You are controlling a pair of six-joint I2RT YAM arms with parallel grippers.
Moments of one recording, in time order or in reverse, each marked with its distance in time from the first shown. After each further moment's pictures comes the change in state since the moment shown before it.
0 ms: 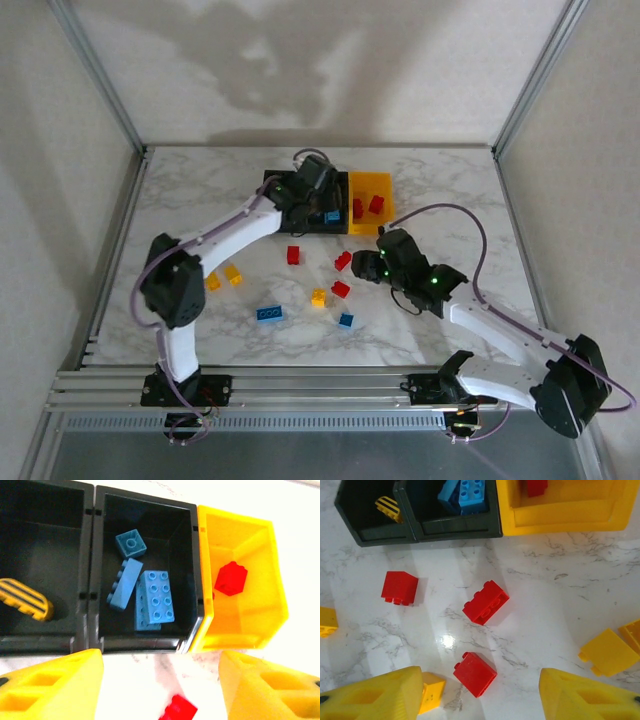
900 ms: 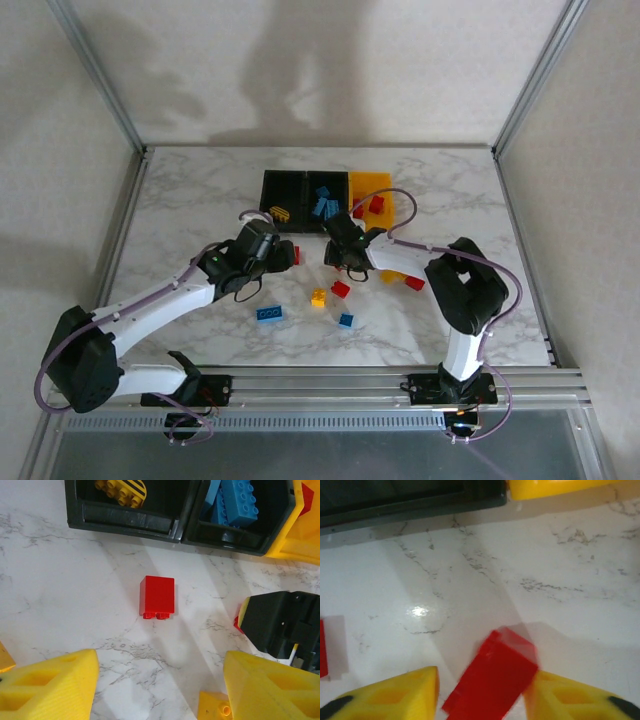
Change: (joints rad) left arm 0.001 -0.484 -0.610 0.084 -0.004 -0.035; right arm -0.003 0.666 0.334 0.014 0.023 0.151
